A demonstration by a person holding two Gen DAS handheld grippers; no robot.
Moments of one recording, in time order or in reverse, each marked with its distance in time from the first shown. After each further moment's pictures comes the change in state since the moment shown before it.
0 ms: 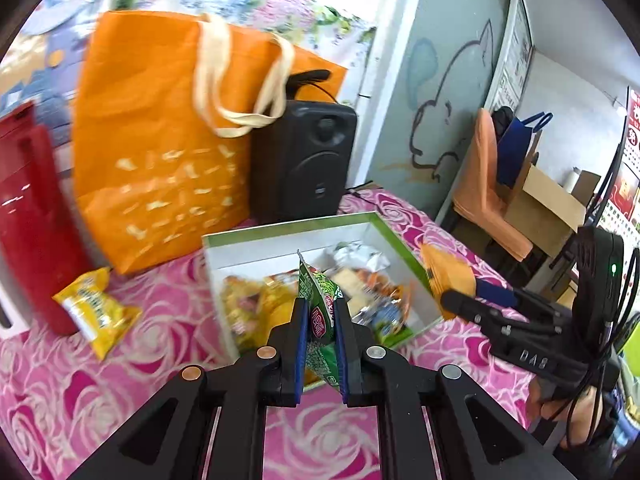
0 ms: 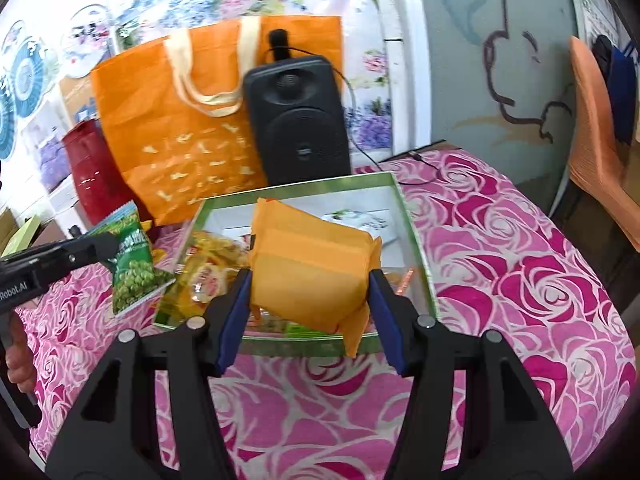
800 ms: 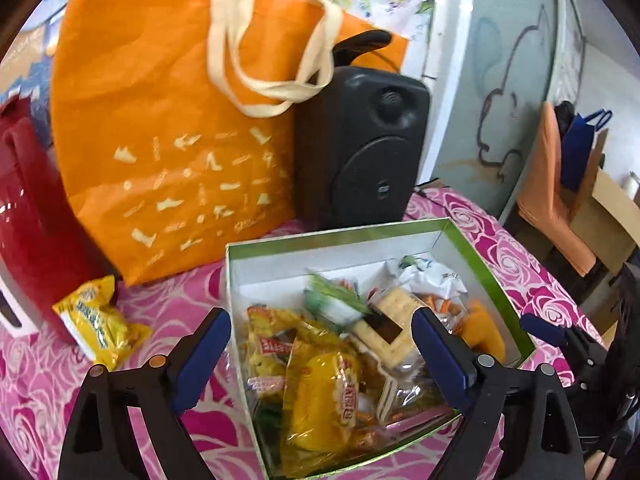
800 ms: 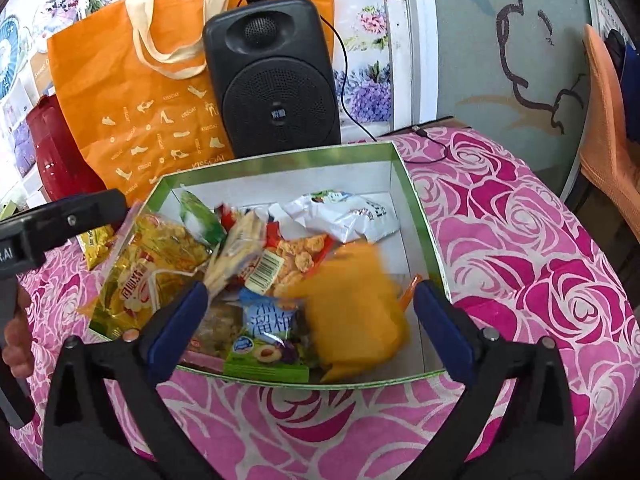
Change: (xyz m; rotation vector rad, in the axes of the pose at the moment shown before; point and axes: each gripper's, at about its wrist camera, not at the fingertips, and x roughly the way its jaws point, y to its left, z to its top) left arm 0.071 0.017 0.012 -0.064 0.023 0.222; right arm 0.074 -0.017 -0.004 -0.024 0.072 -0.016
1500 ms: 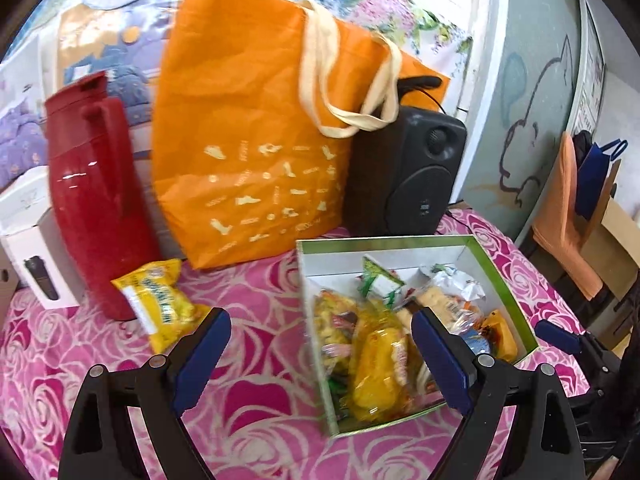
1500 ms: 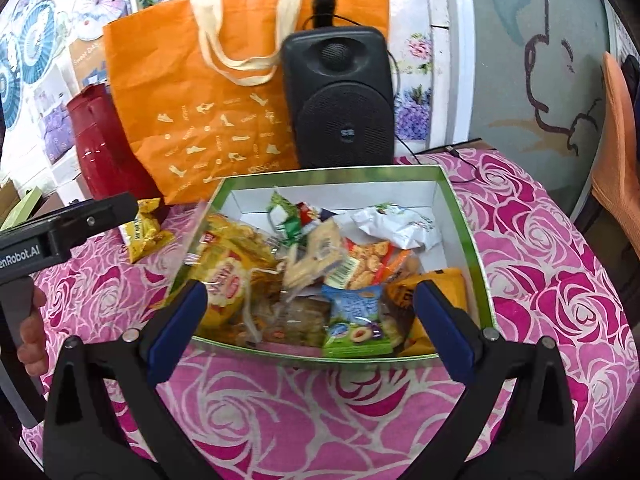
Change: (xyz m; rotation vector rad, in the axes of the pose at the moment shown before) left arm -0.061 0.048 -0.015 -0.071 -0.060 0.070; right arm -0.036 0.060 0.005 -0.072 -0.021 0.063
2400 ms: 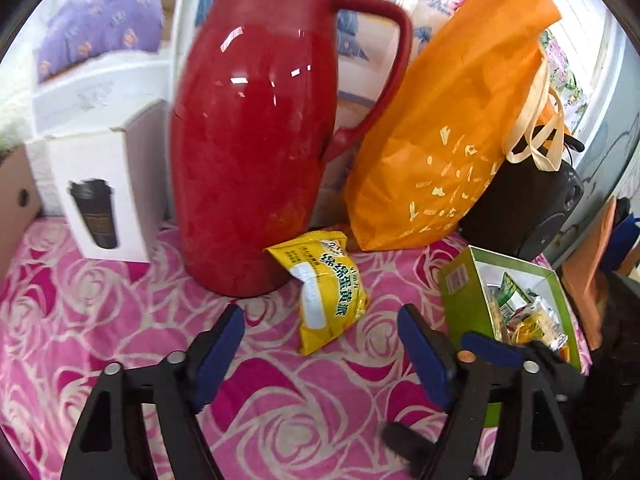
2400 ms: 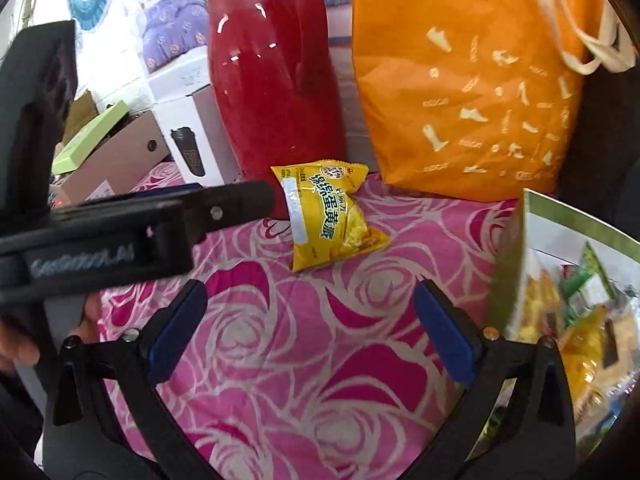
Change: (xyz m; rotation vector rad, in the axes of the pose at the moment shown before) left arm 0.041 0.186 -0.011 -0.252 0.101 0.009; right arm 0.128 0.206 0.019 -0.260 0.177 0.334
